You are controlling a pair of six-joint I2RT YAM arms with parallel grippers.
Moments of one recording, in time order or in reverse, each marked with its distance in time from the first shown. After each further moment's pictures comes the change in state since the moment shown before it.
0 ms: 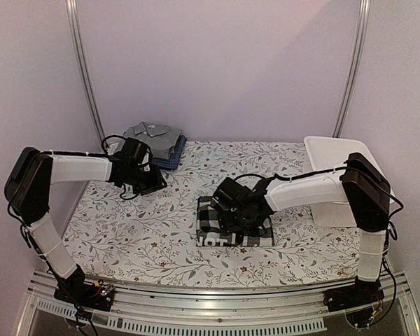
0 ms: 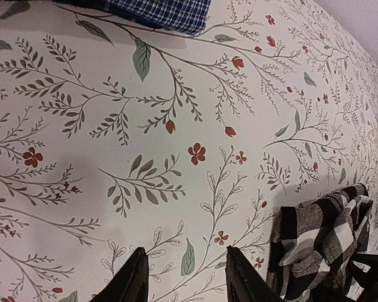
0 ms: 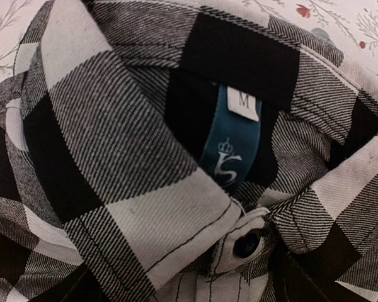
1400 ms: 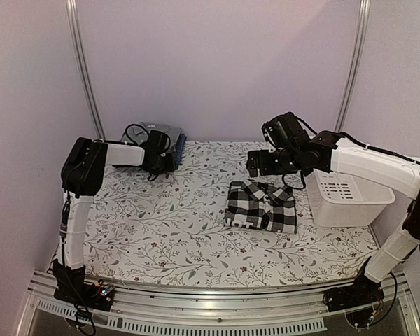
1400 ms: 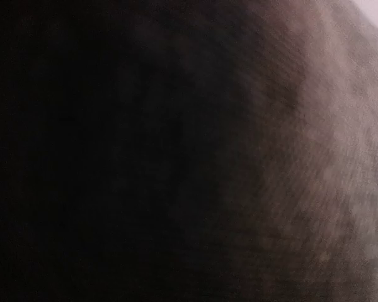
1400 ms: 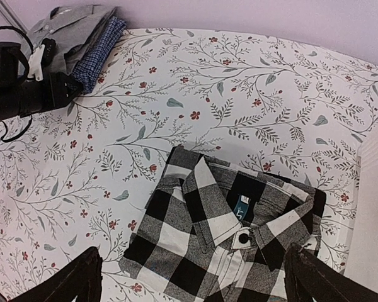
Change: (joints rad) left arm 0.067 0.621 0.626 0.057 -0.266 0.125; right arm -0.234 -0.430 0.019 -0.013 -0.005 -0.210
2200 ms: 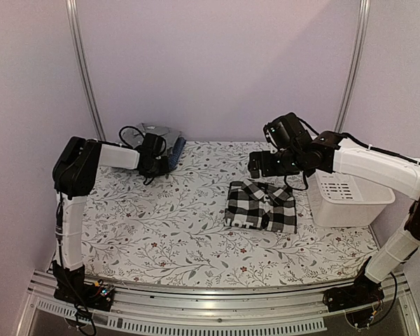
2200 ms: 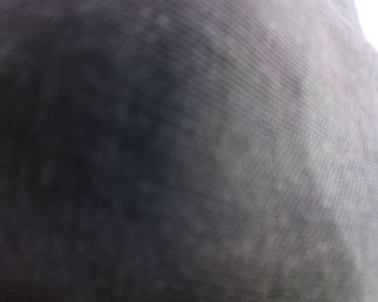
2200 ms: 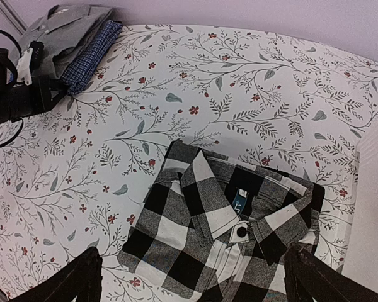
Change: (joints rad) left arm -0.001 -0.059 -0.102 0.060 -0.039 0.002; right arm 0.000 -0.021 -0.013 -0.022 -0.006 0.002
